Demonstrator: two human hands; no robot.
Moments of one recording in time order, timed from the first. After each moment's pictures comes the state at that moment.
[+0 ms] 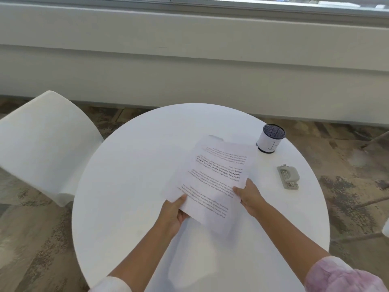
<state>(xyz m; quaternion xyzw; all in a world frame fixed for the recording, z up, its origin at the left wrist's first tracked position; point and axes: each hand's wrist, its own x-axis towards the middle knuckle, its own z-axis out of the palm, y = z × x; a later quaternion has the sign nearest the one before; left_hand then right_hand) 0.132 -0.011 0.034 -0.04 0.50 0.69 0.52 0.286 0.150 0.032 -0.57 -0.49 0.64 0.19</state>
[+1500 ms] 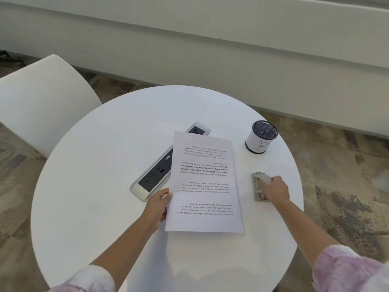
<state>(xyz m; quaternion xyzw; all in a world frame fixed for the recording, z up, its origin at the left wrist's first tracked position) 0.223 0.050 -0.009 -0.01 0.67 0.58 0.47 0.416 0.324 -0.007 -0.65 -0.69 0.32 0.03</state>
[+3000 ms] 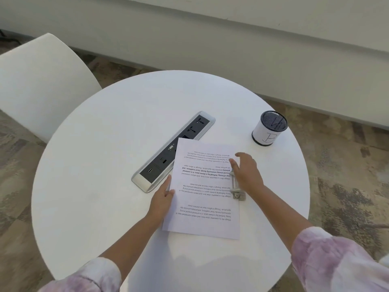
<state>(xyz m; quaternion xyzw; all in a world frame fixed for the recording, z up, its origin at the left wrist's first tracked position) 0.221 0.047 -0.042 0.08 0.77 0.50 0.39 0.345 0.281 -0.010 -0.42 -0.85 0.30 0.07</state>
